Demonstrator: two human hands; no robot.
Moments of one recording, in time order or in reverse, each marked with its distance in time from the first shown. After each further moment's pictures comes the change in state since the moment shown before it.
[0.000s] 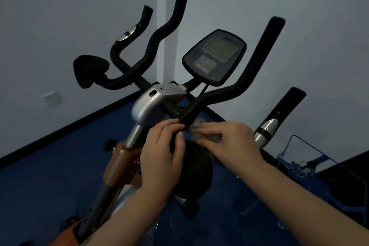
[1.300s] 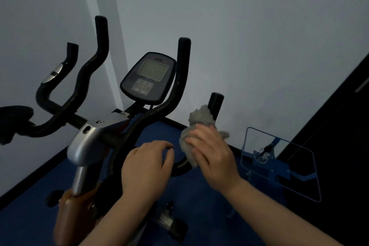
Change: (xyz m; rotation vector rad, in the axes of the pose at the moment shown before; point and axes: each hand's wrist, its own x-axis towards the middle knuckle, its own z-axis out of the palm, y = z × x) left_hand 0.027 0.065 0.044 0.374 -0.533 0.113; right_hand -0.034 0.108 -0.007 -0.100 0.550 -0.374
